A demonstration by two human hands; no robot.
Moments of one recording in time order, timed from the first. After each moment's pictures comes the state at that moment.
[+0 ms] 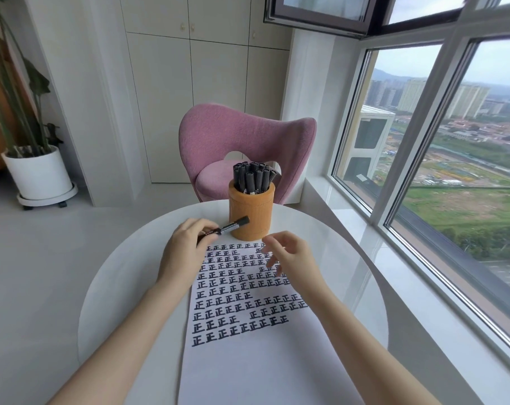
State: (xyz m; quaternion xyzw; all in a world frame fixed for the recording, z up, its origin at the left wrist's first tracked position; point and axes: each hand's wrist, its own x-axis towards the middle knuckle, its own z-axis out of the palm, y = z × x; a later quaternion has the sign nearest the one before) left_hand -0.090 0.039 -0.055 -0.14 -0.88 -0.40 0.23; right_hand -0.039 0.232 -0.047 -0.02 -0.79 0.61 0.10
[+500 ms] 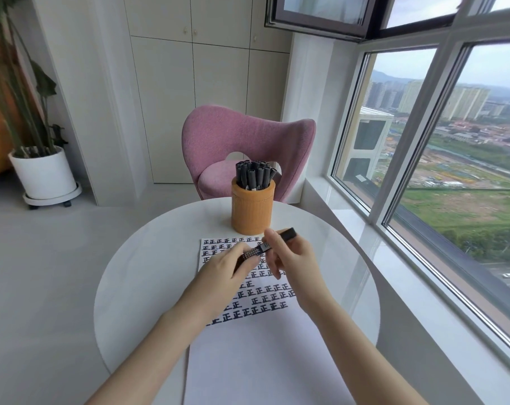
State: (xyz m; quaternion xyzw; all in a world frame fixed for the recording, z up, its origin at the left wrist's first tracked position) left_hand -0.006 0.064 -0.040 -0.25 -0.87 -0.42 0.07; right_hand 0.008 0.213 -0.027 0.05 -0.70 0.70 0.13
